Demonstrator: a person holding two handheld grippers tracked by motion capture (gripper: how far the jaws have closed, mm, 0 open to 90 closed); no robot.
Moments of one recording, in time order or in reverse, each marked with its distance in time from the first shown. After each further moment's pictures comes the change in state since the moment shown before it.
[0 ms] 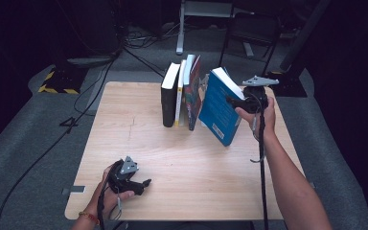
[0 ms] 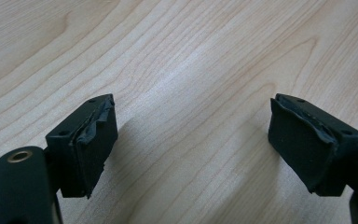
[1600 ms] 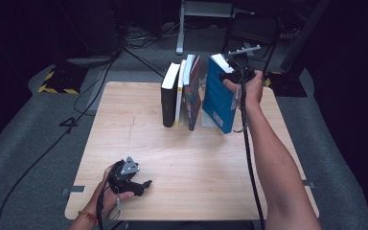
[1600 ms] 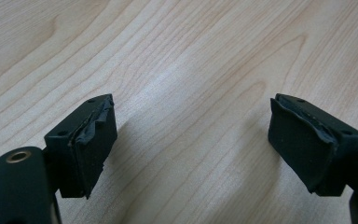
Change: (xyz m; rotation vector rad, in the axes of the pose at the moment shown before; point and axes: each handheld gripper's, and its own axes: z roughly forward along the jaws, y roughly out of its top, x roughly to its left) left arm -0.001 0.000 0.000 0.002 -0.028 0.027; right arm -0.004 0.084 0.047 0.129 -0.154 0.096
